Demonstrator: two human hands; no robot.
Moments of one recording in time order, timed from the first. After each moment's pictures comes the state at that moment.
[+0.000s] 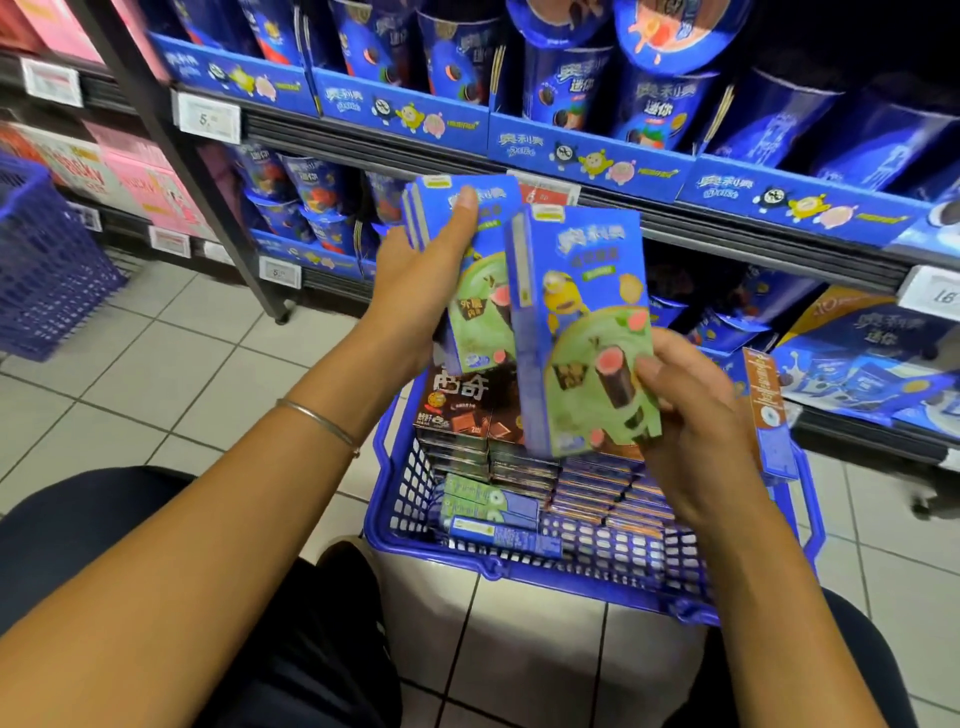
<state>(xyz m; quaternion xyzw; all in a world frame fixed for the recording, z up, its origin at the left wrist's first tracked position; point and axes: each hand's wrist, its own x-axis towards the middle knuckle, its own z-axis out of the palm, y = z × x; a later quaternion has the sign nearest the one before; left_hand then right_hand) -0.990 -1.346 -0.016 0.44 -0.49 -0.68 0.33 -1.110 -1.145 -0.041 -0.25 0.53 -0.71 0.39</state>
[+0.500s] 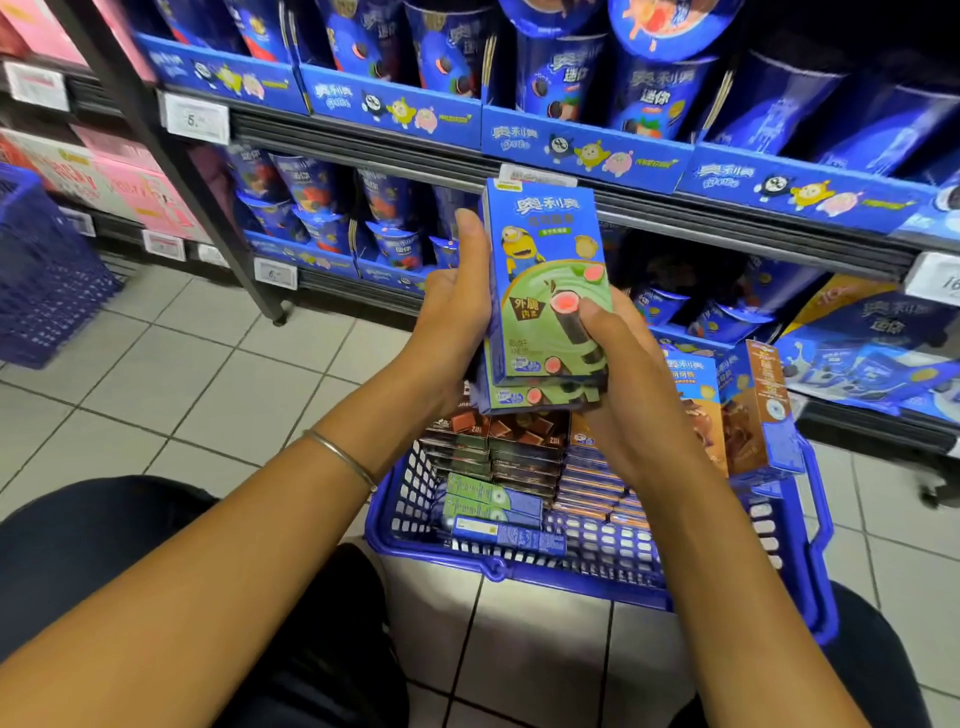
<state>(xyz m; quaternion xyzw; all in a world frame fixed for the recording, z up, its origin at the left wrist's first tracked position) -1.005 -1.319 -0.033 0.40 -0.51 -0.73 0.21 -1.090 -1.193 -0.035 -0.22 0.56 -0.68 0.43</state>
